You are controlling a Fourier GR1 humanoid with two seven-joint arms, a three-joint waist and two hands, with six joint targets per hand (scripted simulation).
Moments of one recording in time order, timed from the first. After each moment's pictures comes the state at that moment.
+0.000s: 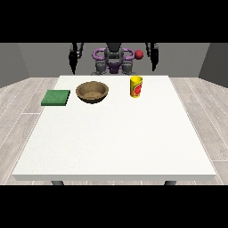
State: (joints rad) left arm 0.02 0.11 -0.02 -1.58 0.00 -0.04 -0.03; right arm 0.01 -0.09 0.00 -1.54 -0.02 0.01 0.01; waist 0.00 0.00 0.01
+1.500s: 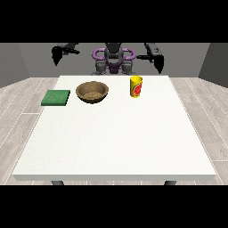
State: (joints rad) left arm -0.14 0.10 0.19 -1.45 0.10 -0.05 -0.31; right arm -0.06 -0.22 -0.22 -1.58 -0.21 0.24 -0.13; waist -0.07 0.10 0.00
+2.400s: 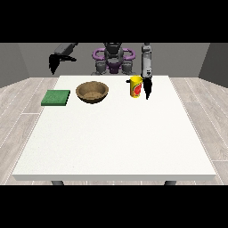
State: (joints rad) left arm -0.38 0.06 0.23 -0.81 0.02 0.06 -0.79; right arm -0.14 -0.24 -0.24 -1.47 -0.20 0.30 -0.24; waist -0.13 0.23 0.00
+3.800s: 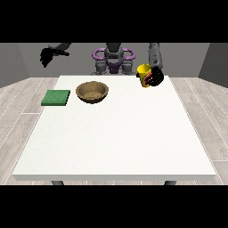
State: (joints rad) left arm -0.51 0.23 0.07 -0.65 -0.34 0.42 -0.61; right arm -0.14 -0.33 -0.32 -1.26 -0.22 0.36 -0.21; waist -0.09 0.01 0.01
